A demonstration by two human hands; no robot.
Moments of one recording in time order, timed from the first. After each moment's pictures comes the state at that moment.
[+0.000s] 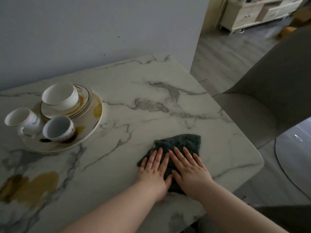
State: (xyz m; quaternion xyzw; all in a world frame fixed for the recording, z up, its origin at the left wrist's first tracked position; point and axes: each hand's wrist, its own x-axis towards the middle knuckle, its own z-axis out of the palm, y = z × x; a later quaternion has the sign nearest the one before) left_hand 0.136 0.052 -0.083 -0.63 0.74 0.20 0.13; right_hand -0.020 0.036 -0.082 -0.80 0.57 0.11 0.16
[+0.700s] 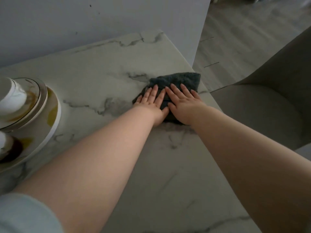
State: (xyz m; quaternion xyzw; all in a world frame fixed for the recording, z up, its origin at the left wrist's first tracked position) left_hand 0.085 -0.236 -0.083 -0.69 0.69 0.18 0.14; right_hand -0.056 -0.263 -0.092 -0.82 0.54 0.09 0.16
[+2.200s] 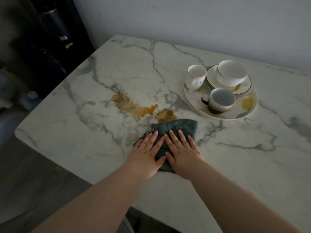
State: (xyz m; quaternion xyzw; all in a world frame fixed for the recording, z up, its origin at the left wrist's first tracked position) left_hand 0.445 0.273 -0.084 -0.86 0.47 0.18 0.05; right_hand 0.338 0.142 -0.083 -0.97 0.18 0.15 0.09
